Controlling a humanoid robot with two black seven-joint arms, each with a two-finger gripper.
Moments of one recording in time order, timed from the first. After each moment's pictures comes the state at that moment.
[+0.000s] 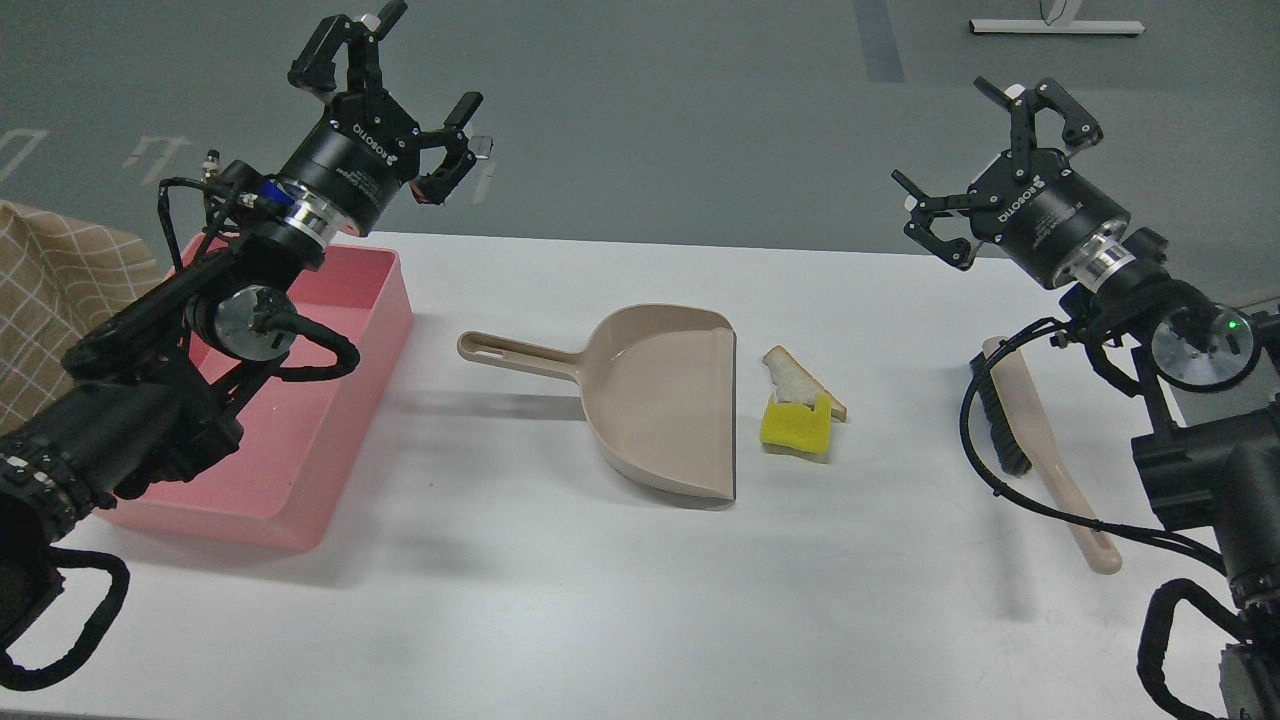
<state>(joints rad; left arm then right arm) -0.81 0.41 -0.72 -0.81 0.12 -0.49 -0.44 0.67 -0.14 1.53 0.85 -0.34 0.49 -0.43</state>
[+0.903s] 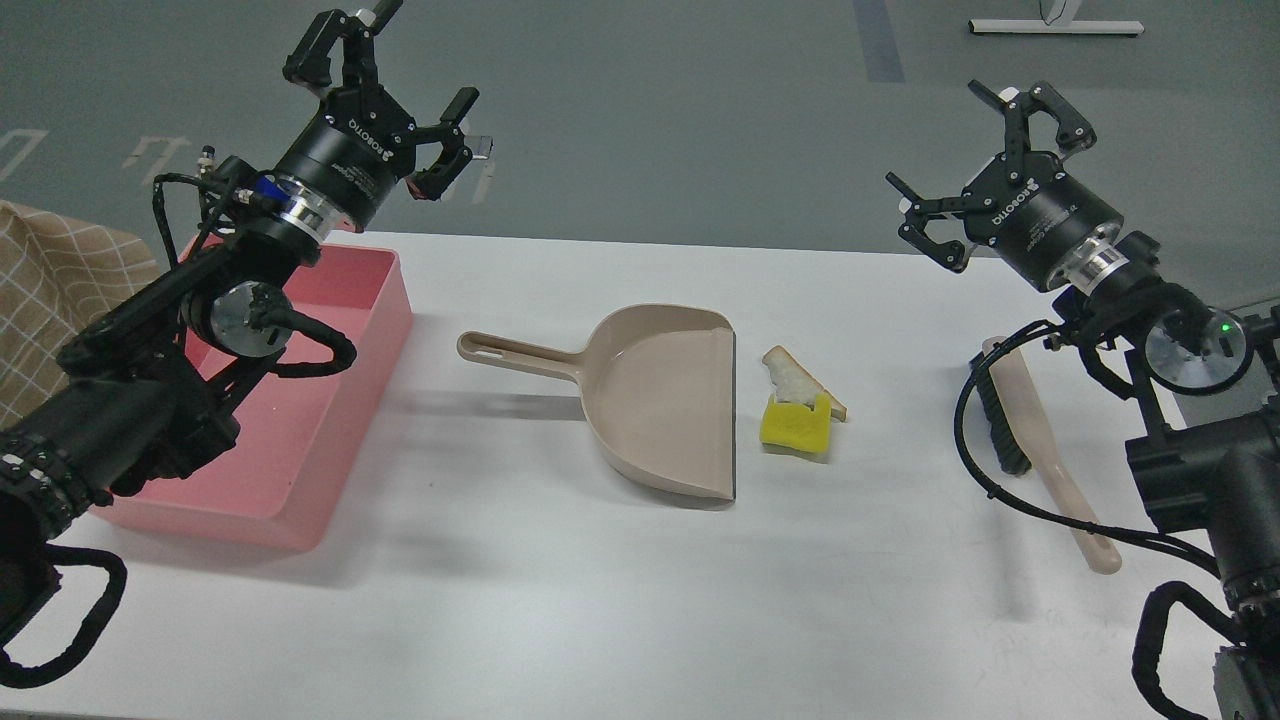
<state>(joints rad) -0.81 0.41 -0.72 -0.81 0.12 -0.49 -0.43 0.66 -0.13 1.53 0.86 -0.33 0.49 -0.43</state>
